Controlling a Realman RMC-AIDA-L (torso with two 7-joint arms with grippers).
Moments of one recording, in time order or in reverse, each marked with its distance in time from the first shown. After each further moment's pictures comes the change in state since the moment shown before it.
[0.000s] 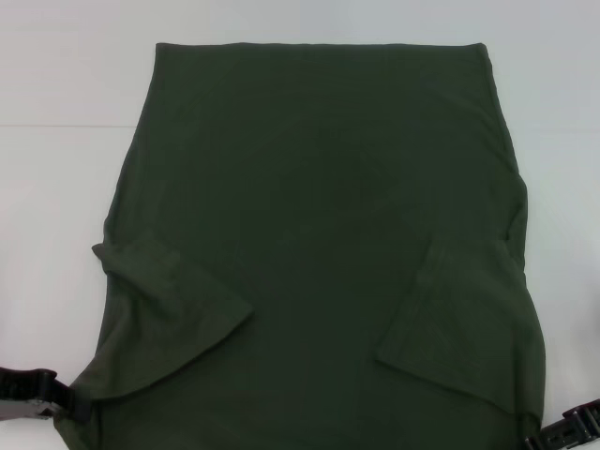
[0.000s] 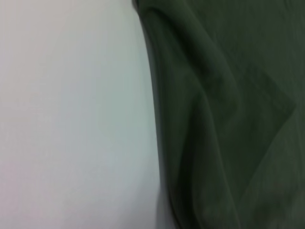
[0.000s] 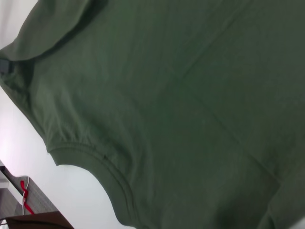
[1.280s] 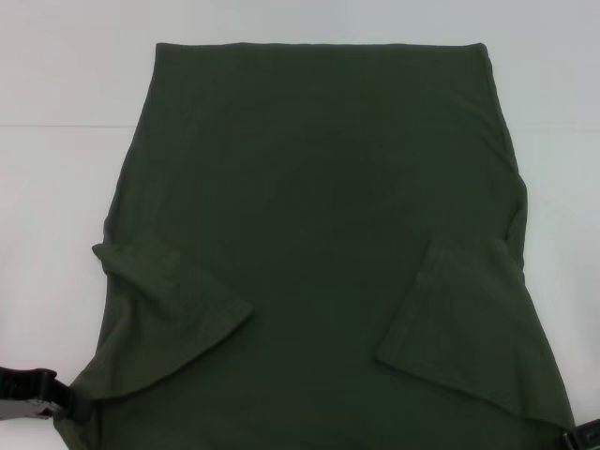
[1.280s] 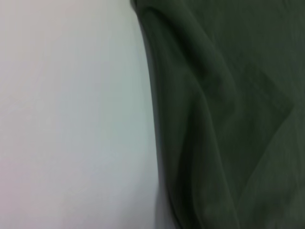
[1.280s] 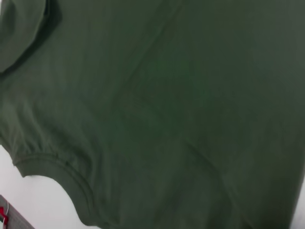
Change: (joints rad) left arm -0.002 0.001 0.000 0.000 0.000 0.004 0.000; right arm -0.067 -0.032 0.026 -0.050 -0.002 0.009 0.011
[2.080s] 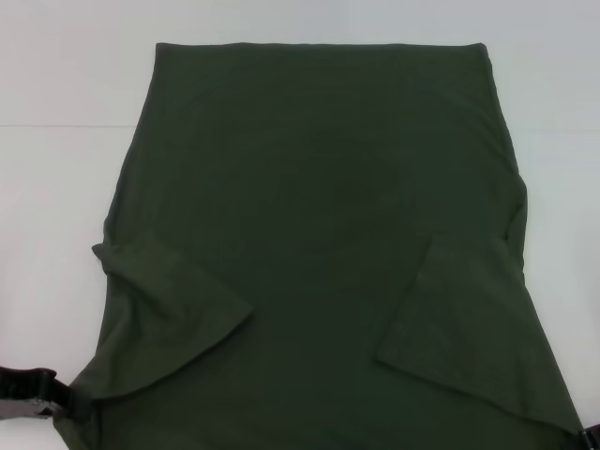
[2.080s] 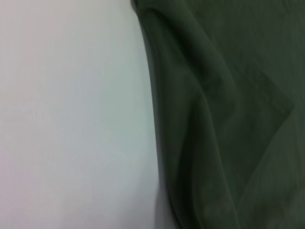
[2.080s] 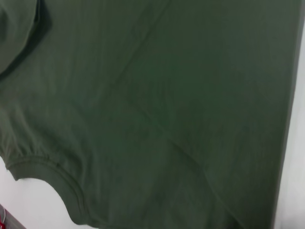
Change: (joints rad) left arm 0.000 0.001 0.000 0.000 0.000 0.000 -0.001; right arm -0.017 -0.024 0.016 0.000 0.000 -0.004 0.002
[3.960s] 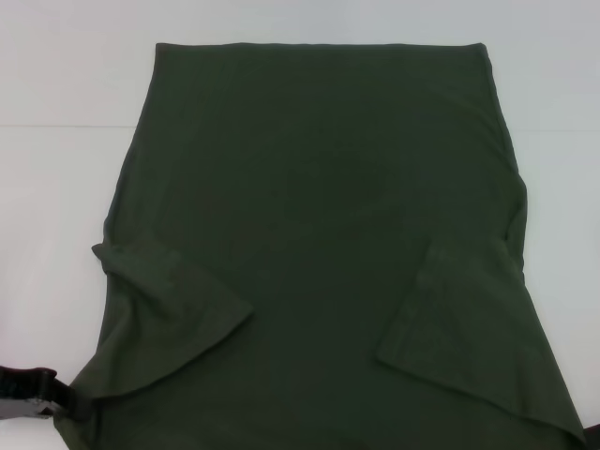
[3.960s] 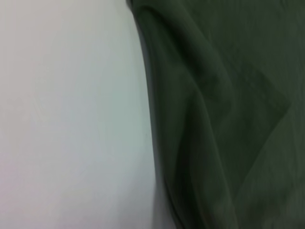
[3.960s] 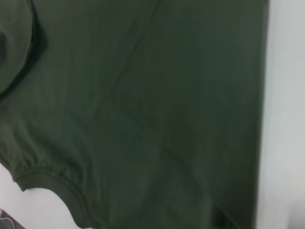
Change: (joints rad) left arm -0.003 0.001 0.000 0.002 0.001 0.011 -0.001; right arm -0.010 -0.039 0.051 -0.003 0.003 -0.043 0.029
